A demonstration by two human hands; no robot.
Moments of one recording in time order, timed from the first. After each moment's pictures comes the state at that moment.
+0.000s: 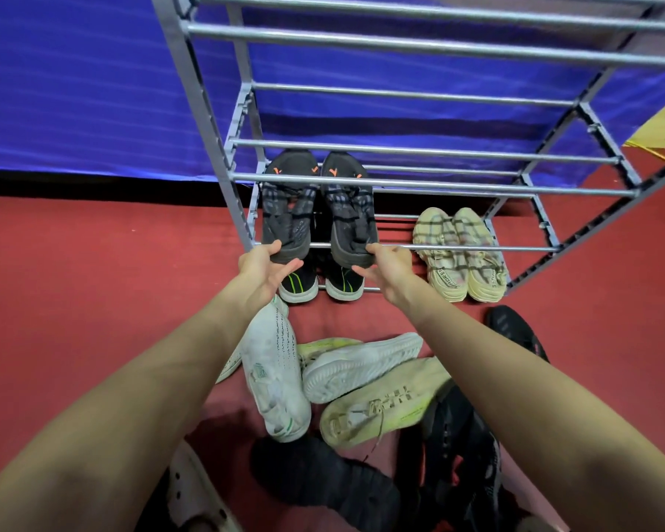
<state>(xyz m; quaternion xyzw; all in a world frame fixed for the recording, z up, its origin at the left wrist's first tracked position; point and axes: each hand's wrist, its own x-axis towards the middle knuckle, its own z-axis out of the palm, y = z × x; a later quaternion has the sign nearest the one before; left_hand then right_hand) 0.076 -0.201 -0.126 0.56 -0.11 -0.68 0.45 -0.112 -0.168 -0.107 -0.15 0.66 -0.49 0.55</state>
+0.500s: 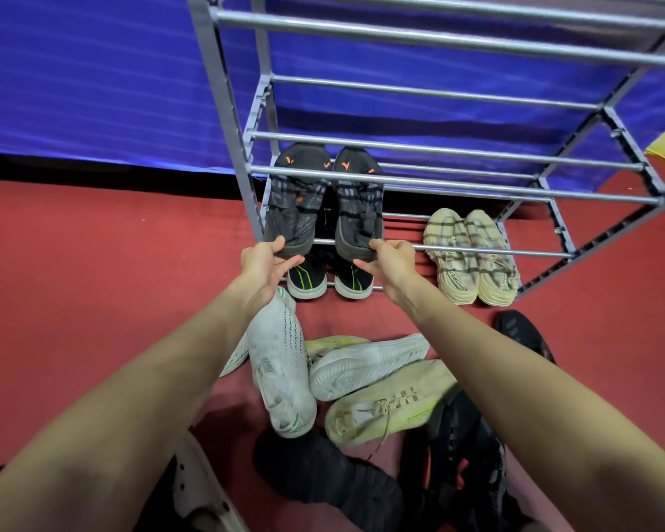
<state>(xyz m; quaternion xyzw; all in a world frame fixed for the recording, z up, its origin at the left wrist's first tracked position) 0.092 -0.199 -0.132 0.58 -0.14 -0.65 0.47 -0.092 -0.175 -0.109 -0.17 0.65 -0.51 0.53</state>
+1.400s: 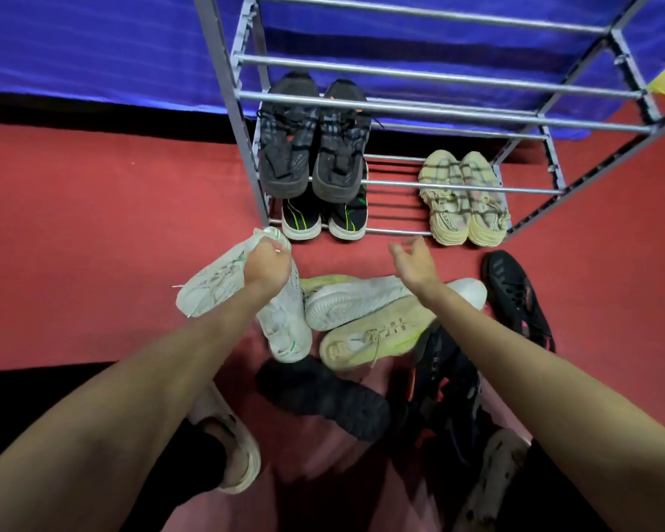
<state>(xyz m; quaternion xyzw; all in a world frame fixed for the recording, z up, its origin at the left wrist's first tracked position) 0.086 -0.105 -0.152 0.77 -0.46 -0.40 0.17 -0.133 -0.081 -0.150 -0.36 0.80 -0.25 0.41</state>
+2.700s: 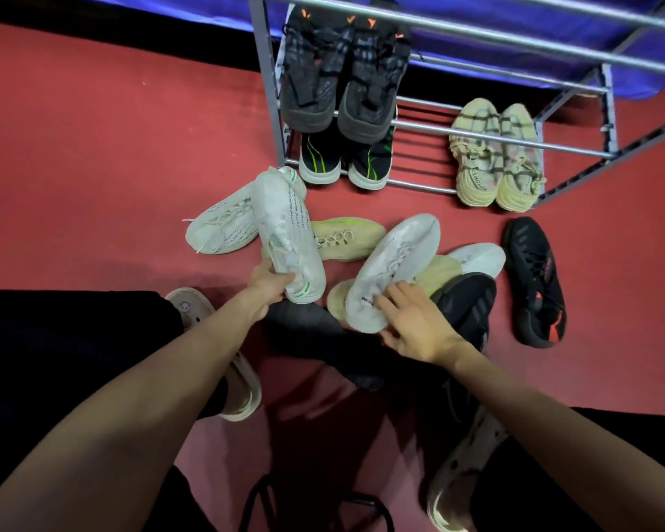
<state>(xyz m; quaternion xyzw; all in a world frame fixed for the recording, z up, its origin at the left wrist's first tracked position) 0.113 -0.007 -0.209 0.73 -0.25 -0.60 0.19 -0.144 0.055 -0.195 -0.88 0.46 0.06 0.12</state>
